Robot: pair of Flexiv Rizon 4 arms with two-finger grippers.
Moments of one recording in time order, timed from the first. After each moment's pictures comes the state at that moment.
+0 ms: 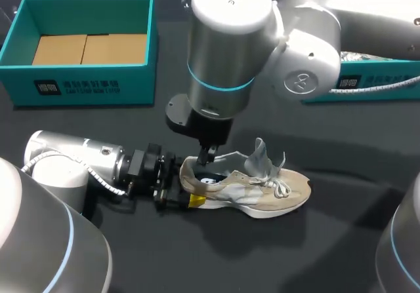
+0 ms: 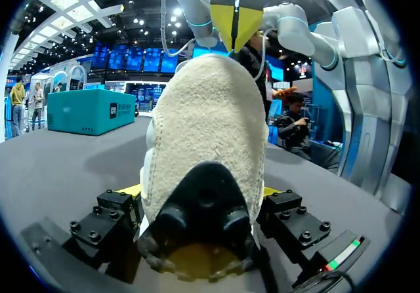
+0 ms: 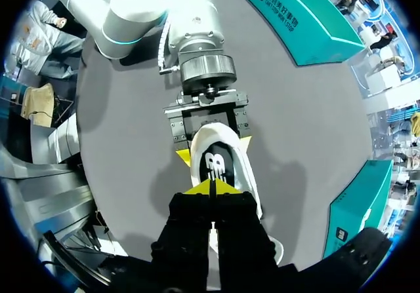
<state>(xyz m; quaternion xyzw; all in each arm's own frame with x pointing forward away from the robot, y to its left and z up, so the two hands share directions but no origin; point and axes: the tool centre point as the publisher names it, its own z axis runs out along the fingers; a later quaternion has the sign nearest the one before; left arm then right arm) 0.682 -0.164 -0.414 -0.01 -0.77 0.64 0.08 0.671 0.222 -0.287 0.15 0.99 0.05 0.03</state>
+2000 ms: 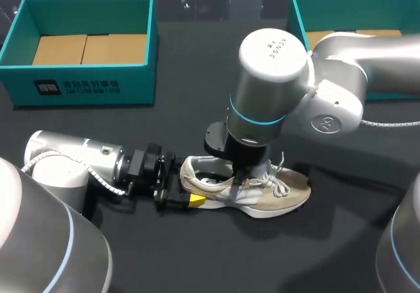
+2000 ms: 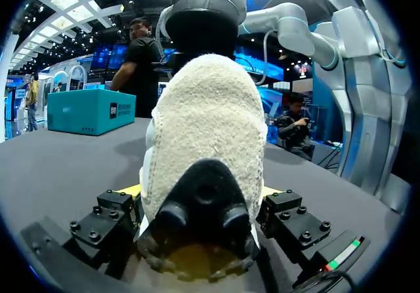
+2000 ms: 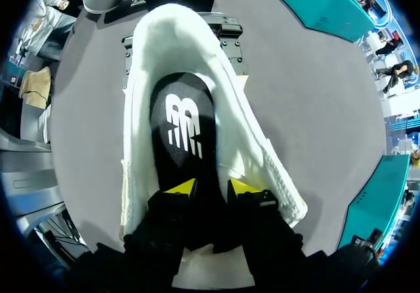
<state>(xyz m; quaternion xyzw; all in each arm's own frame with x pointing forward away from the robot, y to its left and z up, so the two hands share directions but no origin) 0.682 -0.164 -0.414 -0.01 -0.77 0.64 0.08 0.691 0.156 -0.383 0.13 0.99 0.05 0.03</state>
